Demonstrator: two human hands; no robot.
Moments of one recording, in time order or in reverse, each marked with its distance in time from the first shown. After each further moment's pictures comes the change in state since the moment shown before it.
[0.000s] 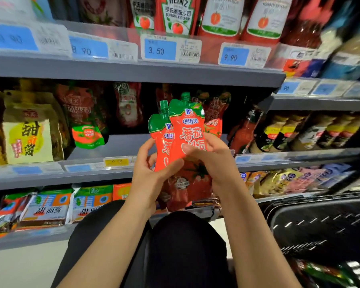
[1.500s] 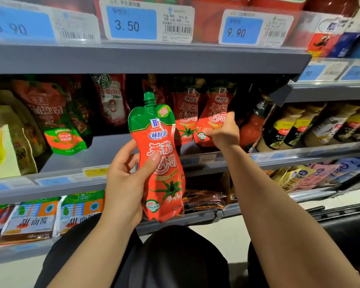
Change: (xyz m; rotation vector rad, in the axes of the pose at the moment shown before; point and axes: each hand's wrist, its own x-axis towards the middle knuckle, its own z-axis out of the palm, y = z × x) left_hand 0.040 -0.012 -0.002 -0.127 0.075 0.023; right_hand 0.158 0.067 -0.068 -0.615 0.390 0.021
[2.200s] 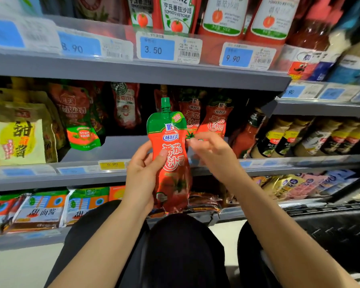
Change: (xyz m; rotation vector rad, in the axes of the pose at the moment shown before) left_hand -0.015 0.001 0.003 -0.039 -0.037 0.000; right_hand -0.126 -0.056 -0.045 0.155 -0.363 -0.150
